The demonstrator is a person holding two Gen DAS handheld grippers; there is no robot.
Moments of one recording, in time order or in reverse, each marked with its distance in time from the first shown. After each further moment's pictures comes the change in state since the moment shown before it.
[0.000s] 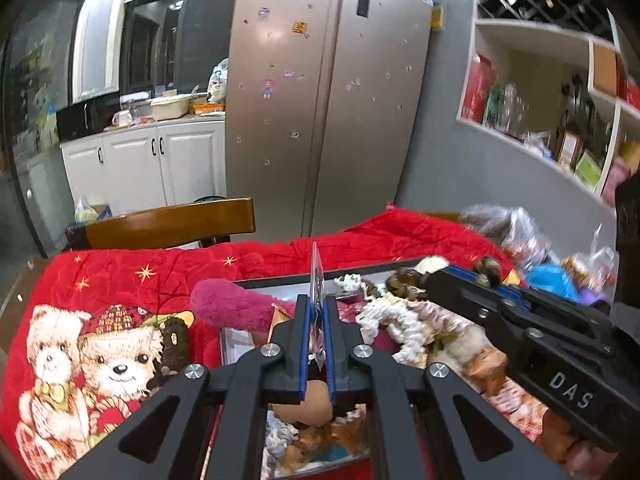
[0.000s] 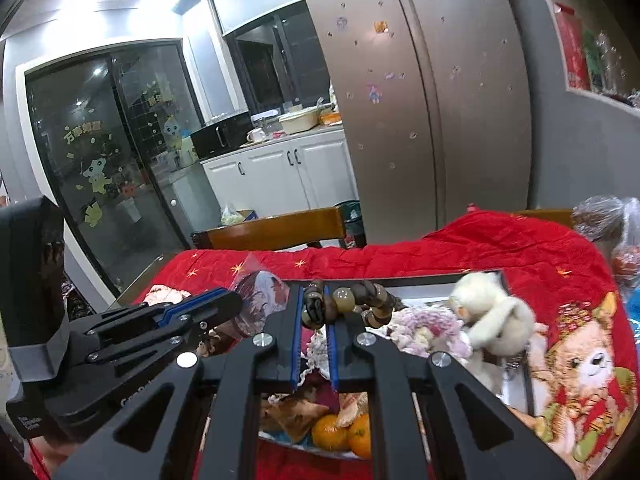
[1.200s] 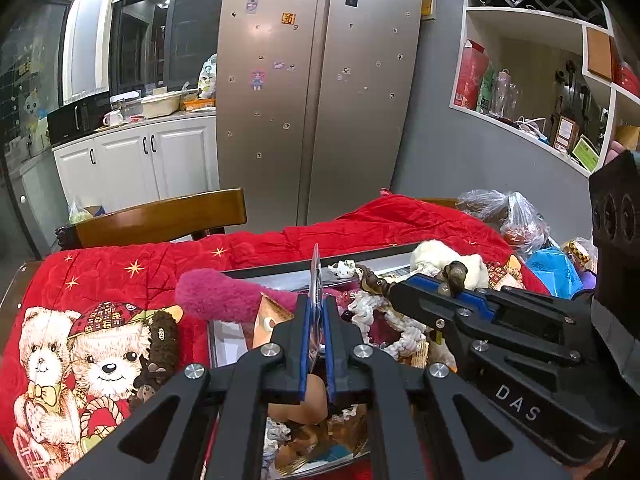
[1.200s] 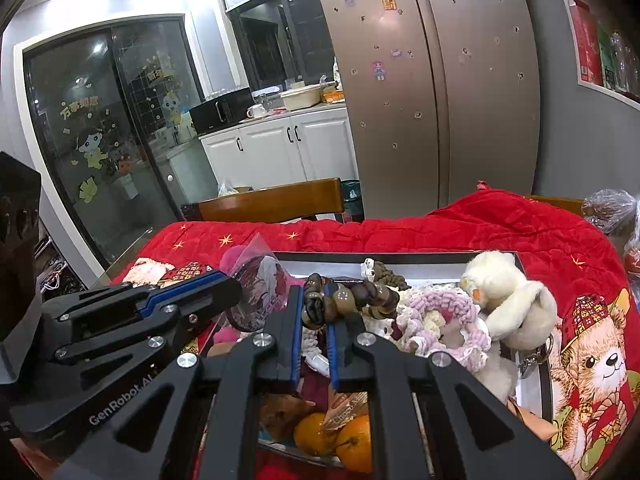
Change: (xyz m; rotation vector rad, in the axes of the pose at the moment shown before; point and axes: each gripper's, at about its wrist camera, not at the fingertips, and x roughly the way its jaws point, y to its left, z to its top) left arm 0.013 -0.003 -0.007 0.015 0.025 -0.022; right arm 0.032 -0.009 -0.018 -0.035 0.070 -0.028
